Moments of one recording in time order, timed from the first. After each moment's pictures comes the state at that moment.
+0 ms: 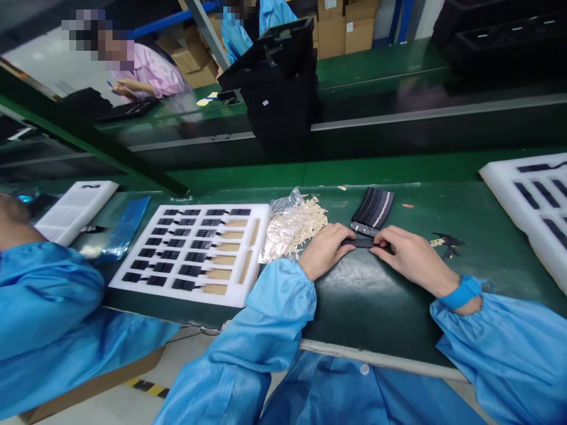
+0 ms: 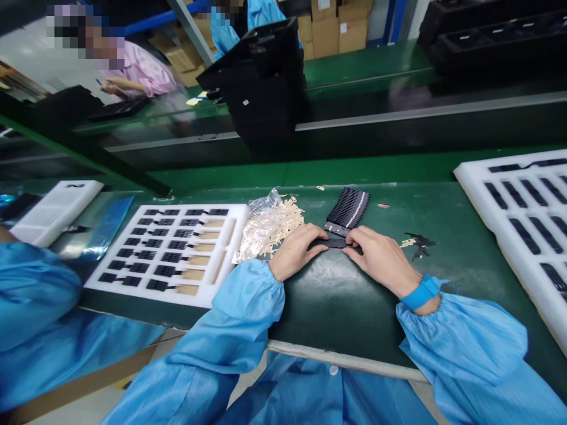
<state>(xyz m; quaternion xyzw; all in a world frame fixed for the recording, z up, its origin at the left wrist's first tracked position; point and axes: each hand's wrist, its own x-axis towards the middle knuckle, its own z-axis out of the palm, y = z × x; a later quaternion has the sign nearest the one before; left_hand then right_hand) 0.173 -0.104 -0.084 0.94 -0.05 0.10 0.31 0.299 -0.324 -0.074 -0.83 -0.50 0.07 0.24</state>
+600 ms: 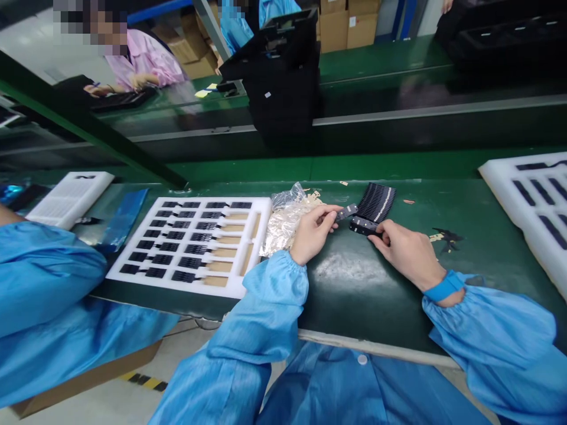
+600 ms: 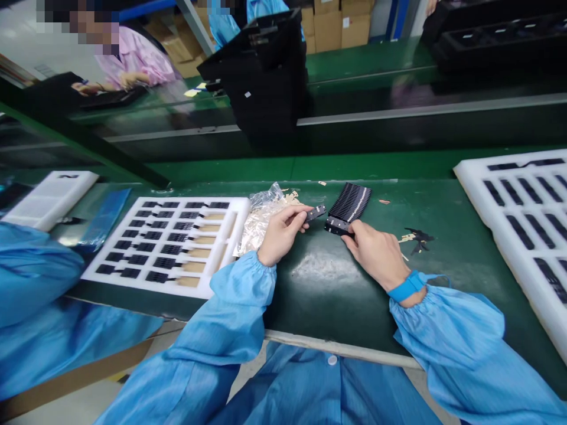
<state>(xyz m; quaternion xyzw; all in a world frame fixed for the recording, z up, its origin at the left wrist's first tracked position) 0.178 -0.094 -0.071 0.72 0.14 0.18 0.65 0.284 -0.315 -0.083 -0.88 -0.43 -0.04 0.19</state>
